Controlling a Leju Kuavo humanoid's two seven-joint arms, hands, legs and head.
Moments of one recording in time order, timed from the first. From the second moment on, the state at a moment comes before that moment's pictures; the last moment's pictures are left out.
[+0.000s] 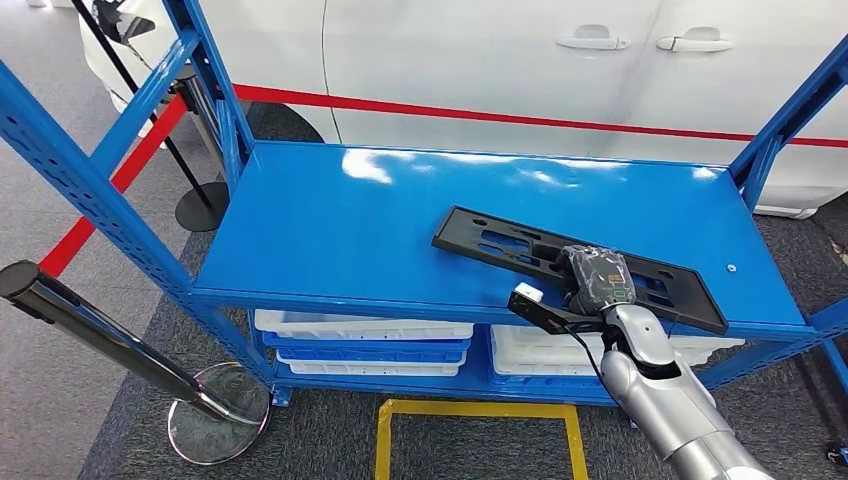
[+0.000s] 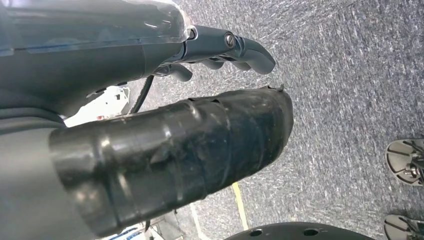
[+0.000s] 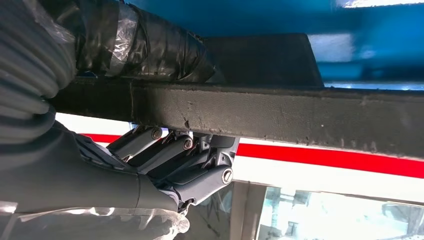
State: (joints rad) left arm -0.05 -0.03 -0.04 -0.17 -0.32 -0.08 0.24; right arm -0.44 -0.31 0.53 -1.01 1.00 -0.27 -0.18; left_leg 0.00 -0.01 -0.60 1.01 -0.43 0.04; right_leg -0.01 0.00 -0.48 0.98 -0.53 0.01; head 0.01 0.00
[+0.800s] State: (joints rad) left arm -0.04 -0.03 0.01 -0.17 -0.31 -0.06 0.23; right arm -0.26 -0.38 0.40 -1.44 0.97 -0.38 -0.25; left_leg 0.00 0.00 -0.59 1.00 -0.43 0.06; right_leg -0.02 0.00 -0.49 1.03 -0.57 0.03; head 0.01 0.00
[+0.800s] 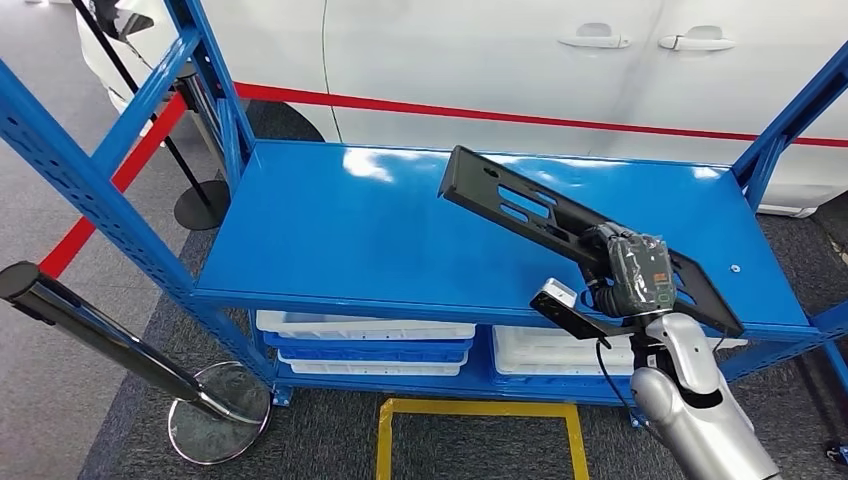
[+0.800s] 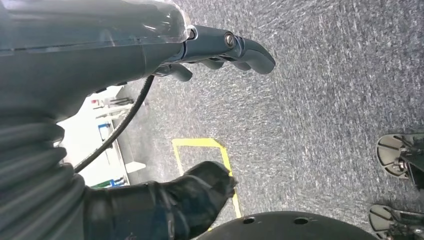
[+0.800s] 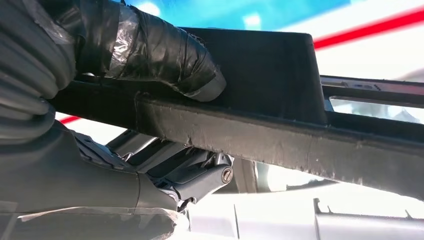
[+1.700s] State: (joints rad) left arm -0.05 -0.03 0.01 -0.17 -0.33 -0.10 0.24; right arm -0.16 -0.41 0.32 -1.59 0.98 -0.42 -0.28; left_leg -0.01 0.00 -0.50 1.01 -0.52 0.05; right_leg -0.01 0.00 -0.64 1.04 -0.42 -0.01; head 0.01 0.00
